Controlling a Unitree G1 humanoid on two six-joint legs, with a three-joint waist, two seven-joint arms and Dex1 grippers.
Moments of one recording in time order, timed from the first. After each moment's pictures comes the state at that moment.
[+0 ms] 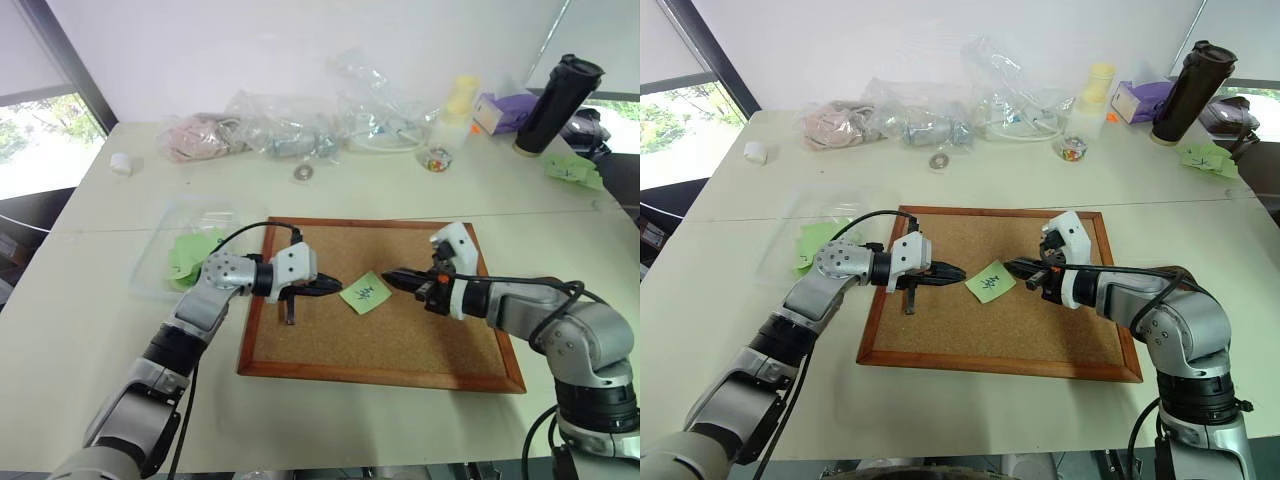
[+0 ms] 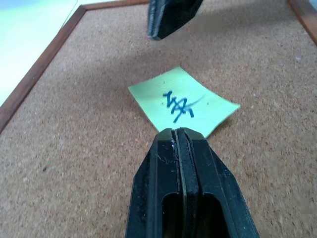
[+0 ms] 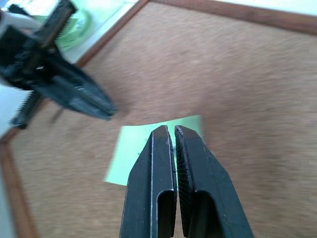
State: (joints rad) left arm -0.57 0.39 -0.33 0.24 -0.13 -0.01 -1.14; right arm -0.28 -0.60 -0.14 -0.38 0.70 1.09 0.57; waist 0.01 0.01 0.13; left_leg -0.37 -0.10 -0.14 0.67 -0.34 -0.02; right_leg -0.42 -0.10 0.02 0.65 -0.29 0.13
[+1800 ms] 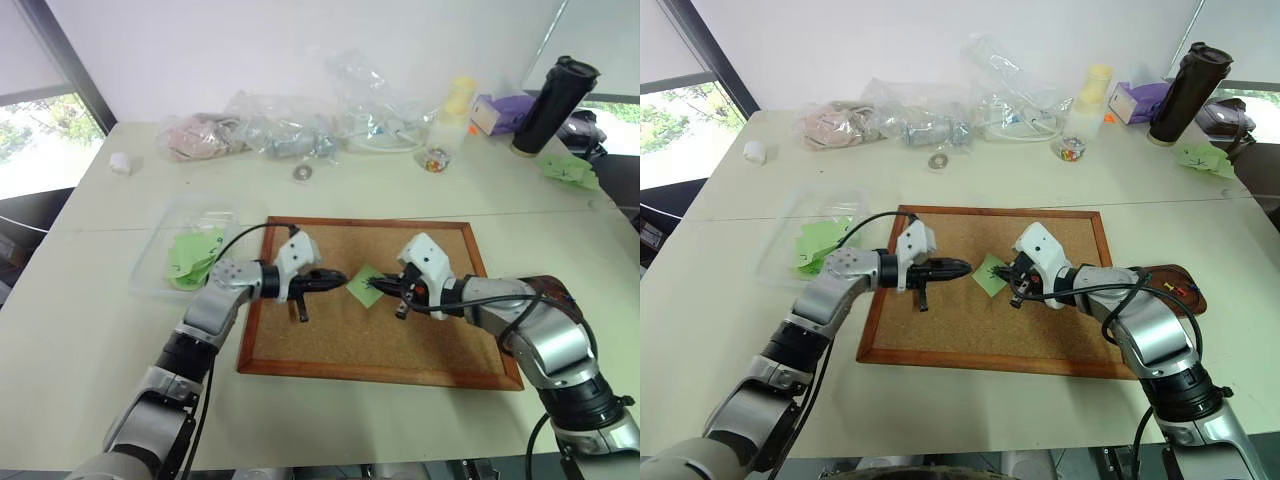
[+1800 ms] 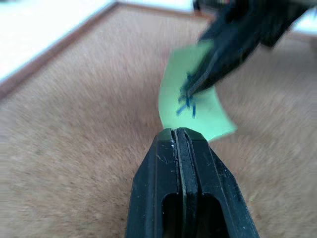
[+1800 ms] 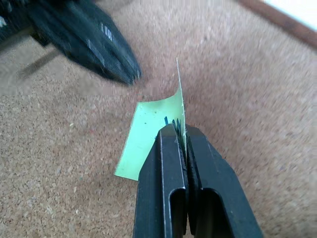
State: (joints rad) left arm -0.55 0.35 -0.23 0.14 -0.25 0.33 -1.07; right arm -0.31 -0.67 0.13 -0.35 0.37 0.75 0.70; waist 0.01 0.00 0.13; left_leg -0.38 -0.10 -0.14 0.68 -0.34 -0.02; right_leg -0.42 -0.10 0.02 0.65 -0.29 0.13
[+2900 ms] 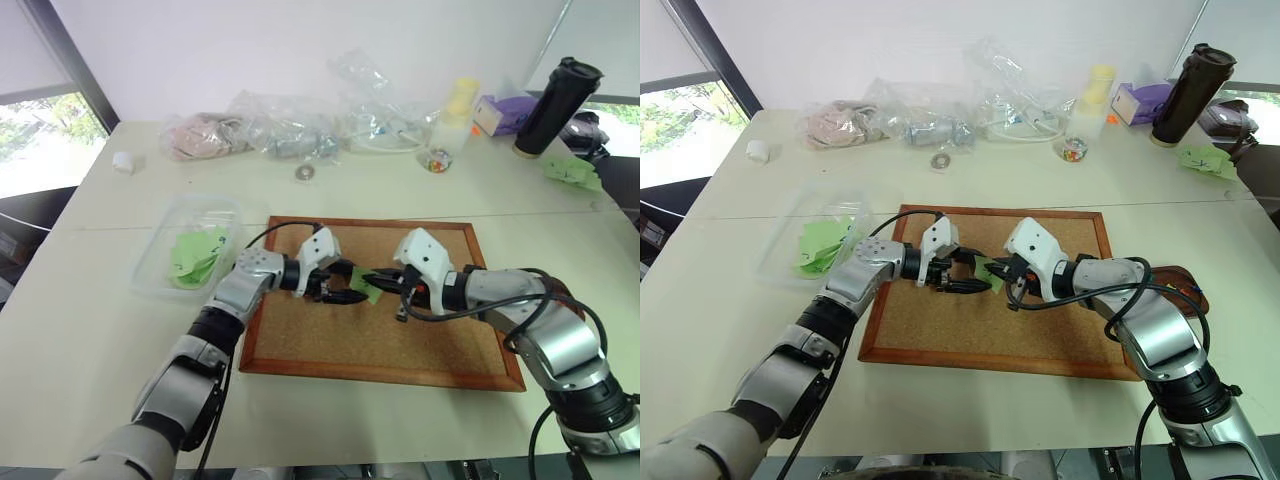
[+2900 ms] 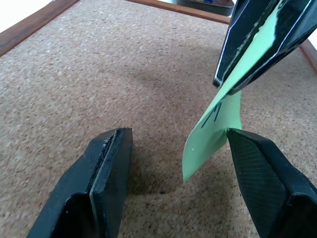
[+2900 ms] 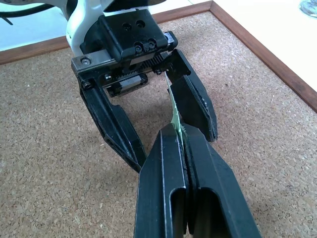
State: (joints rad) left arm -0.71 0.21 -0.31 0.53 -0.16 0.16 -1.15; right arm -0.33 -0.69 0.15 -0.44 0.34 0.73 0.76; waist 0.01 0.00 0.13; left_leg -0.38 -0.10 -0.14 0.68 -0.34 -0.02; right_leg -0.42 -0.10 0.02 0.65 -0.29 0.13
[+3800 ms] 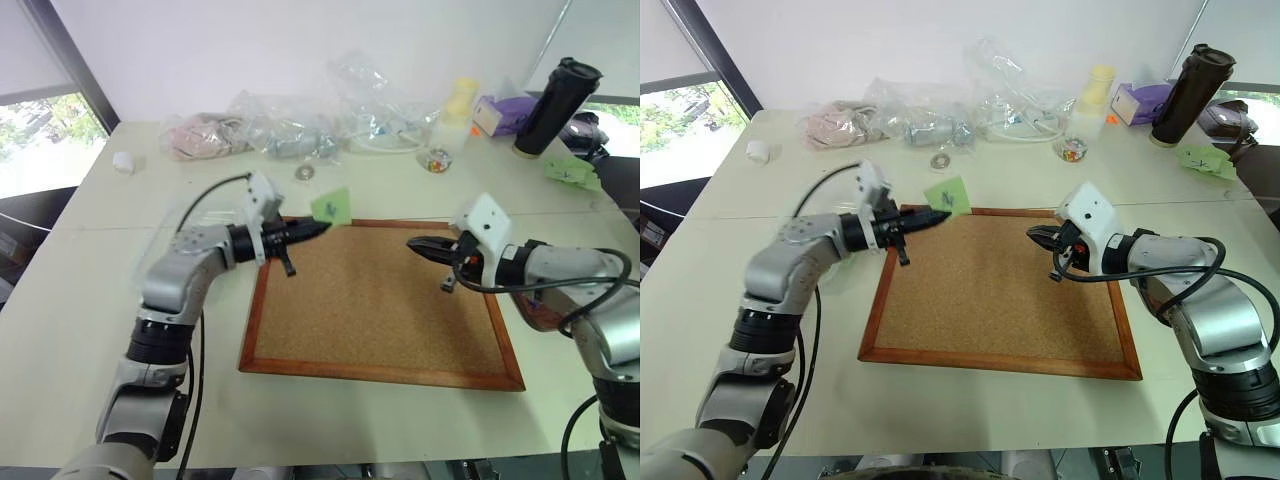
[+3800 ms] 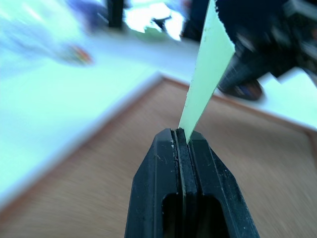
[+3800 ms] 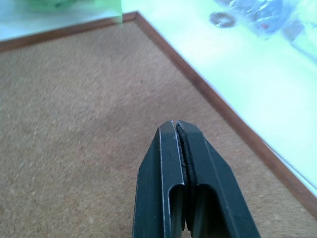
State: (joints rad) left arm -0.61 0.35 0.02 -0.09 -0.42 0.61 -0.88; right arm -0.34 -0.80 -0.09 -0.44 0.43 0.76 0.80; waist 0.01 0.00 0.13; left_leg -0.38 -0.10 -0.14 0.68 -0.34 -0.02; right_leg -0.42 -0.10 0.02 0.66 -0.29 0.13
